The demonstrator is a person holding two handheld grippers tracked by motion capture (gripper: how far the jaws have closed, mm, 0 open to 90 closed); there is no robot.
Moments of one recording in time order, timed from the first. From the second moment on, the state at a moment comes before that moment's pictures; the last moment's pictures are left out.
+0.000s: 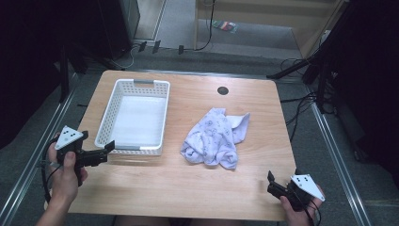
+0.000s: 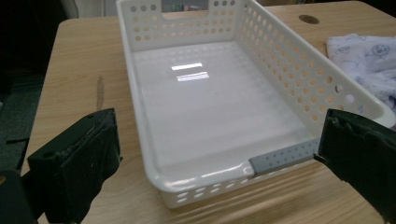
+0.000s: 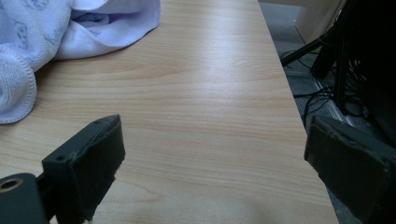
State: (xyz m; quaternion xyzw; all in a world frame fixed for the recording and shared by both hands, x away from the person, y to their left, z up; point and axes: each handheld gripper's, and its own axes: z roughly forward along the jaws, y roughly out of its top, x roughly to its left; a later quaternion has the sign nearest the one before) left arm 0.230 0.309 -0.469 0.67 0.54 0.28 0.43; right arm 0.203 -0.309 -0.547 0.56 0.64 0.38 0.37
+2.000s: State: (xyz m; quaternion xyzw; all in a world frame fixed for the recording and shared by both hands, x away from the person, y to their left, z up) left arm 0.191 0.381 -0.553 0.63 0.62 0.29 0.37; right arm 0.204 -0.309 -0.547 0.56 0.64 0.38 0.36
